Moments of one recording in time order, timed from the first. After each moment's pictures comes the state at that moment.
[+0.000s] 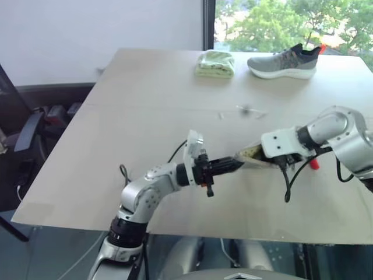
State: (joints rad) left arm -0.29 0.26 -0.16 -0.23 -0.75 0.69 -0.90; right arm -0.73 -0.95 0.49 -0.18 -0.14 0.36 1.40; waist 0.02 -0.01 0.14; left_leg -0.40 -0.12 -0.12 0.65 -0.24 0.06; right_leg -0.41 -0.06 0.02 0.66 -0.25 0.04
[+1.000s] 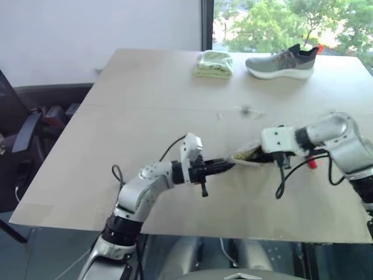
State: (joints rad) left arm -0.30 0.36 -0.20 -0.19 -0.55 0.49 -0.98; right arm -0.63 -0.87 0.27 -0.12 0.02 0.29 1.41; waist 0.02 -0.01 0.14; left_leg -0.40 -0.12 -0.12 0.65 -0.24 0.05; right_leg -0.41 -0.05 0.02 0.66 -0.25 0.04
